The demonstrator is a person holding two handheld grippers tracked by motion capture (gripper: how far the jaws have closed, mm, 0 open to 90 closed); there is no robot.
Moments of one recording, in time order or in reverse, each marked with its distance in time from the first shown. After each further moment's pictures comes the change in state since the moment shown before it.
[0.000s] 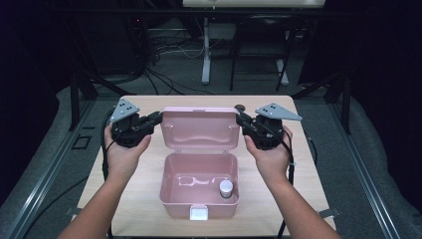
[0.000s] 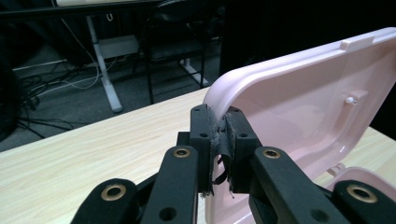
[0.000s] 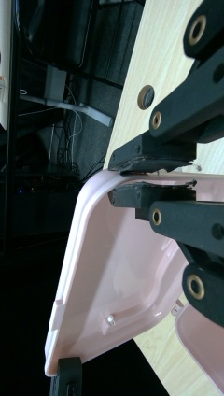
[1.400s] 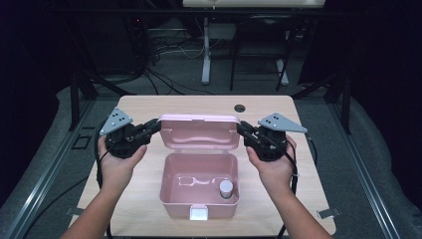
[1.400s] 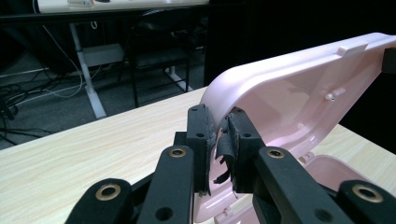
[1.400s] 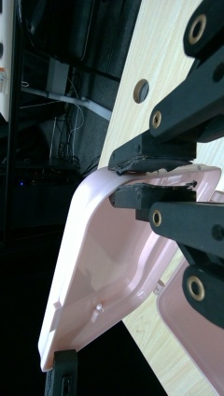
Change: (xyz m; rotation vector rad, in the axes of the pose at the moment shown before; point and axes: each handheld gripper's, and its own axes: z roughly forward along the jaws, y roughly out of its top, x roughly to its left) left arm -0.005 -0.015 -0.022 -0.047 -0.069 -0.003; right arm 0.011 -0.011 -0.023 -0.008 0.026 -0.019
